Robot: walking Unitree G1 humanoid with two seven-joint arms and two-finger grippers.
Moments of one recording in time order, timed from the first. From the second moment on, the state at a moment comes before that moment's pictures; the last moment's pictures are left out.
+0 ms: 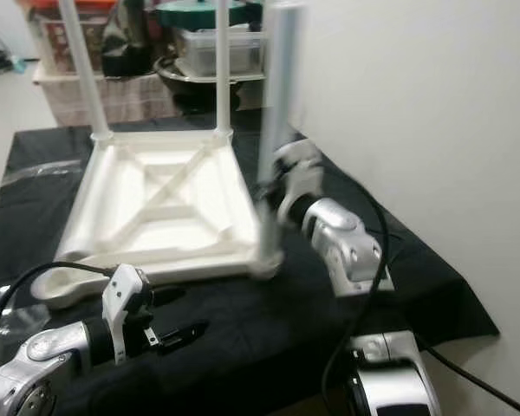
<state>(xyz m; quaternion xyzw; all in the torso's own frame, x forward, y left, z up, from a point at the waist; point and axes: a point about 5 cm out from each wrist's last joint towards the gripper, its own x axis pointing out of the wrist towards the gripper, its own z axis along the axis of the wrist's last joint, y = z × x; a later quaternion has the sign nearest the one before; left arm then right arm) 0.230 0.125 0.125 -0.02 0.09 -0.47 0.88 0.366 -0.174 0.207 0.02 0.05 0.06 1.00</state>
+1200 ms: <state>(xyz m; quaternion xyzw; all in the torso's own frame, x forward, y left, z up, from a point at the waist) 0.227 0.127 0.122 -0.02 0.10 -0.47 0.88 0.315 -0.111 0.195 -0.01 0.04 0.48 0.88</state>
